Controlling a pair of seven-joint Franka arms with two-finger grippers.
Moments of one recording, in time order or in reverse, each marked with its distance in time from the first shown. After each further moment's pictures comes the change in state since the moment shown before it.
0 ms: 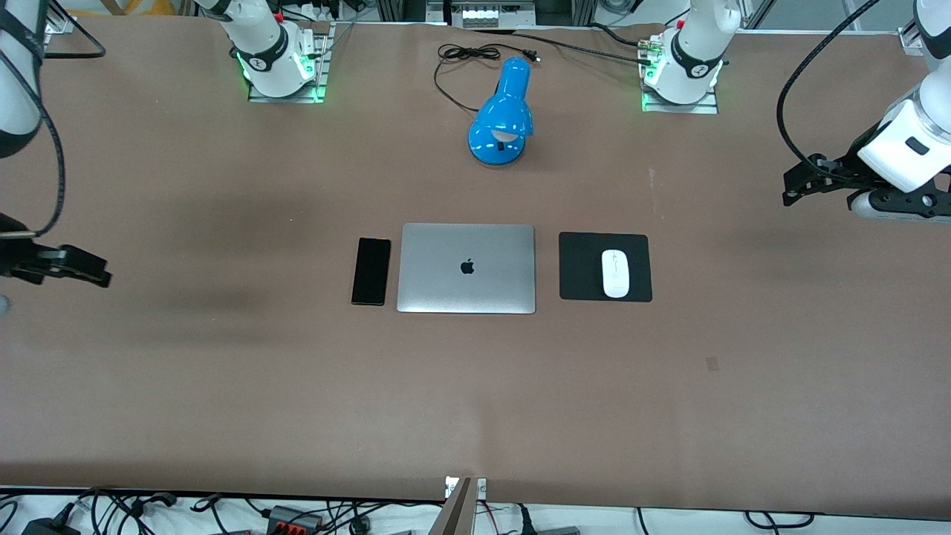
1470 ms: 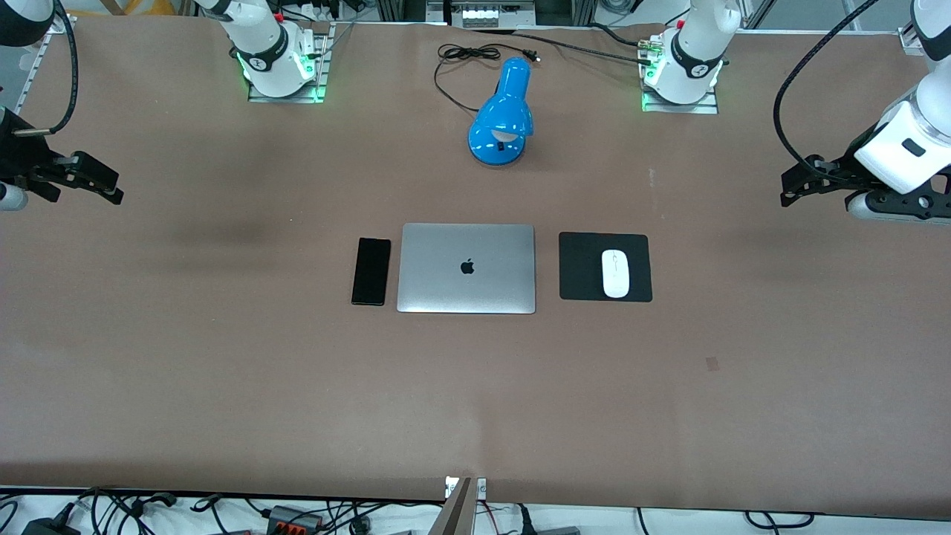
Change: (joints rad) left arm -0.003 0.004 0.000 0.003 0.000 -0.001 0.000; right arm 0.005 -0.403 0.001 -0.516 0.000 0.096 0.000
